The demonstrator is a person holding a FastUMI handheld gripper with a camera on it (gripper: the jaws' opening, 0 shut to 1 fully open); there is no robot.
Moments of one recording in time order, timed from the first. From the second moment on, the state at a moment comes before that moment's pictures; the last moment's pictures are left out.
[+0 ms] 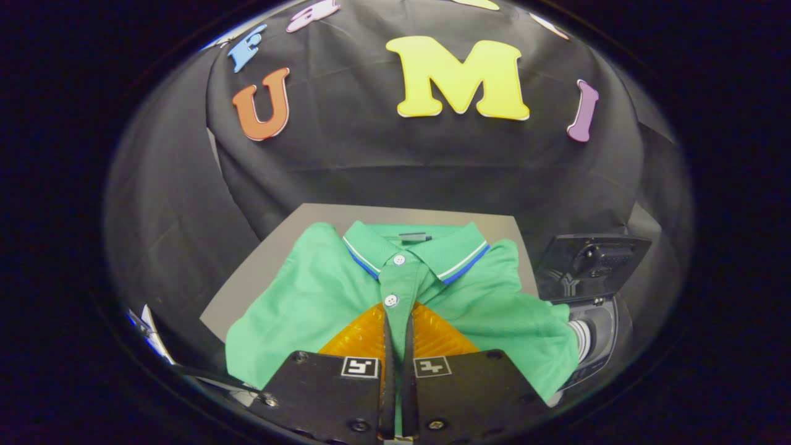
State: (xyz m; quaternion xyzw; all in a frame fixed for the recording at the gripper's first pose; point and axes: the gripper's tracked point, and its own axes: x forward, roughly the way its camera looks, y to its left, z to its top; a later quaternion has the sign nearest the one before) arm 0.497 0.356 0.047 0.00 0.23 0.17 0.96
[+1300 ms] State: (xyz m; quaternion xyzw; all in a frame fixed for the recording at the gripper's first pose) arm 0.380 0.049 0.201 0.05 0.05 0.10 0.99
